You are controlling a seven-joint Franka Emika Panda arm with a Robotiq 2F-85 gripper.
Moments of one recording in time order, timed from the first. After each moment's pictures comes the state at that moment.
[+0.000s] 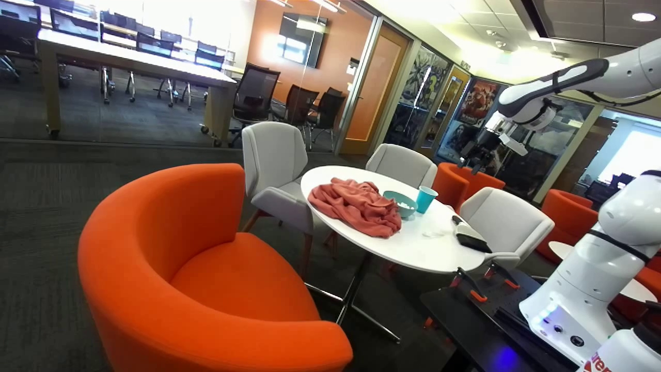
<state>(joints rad) 0.03 -0.19 -0.36 -2.40 0.12 2.29 -0.28</state>
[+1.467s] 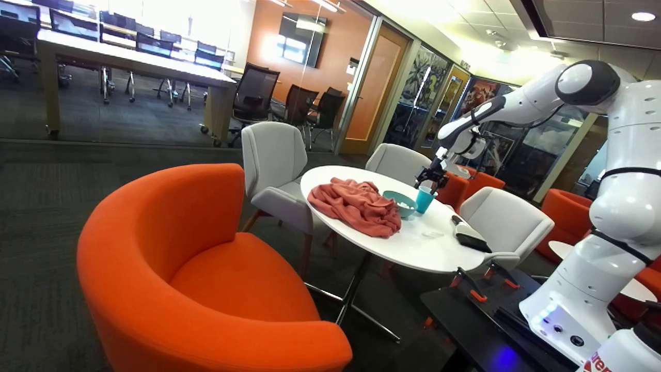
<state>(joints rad) -0.15 0.48 -0.12 -2.00 0.28 2.55 -0.15</state>
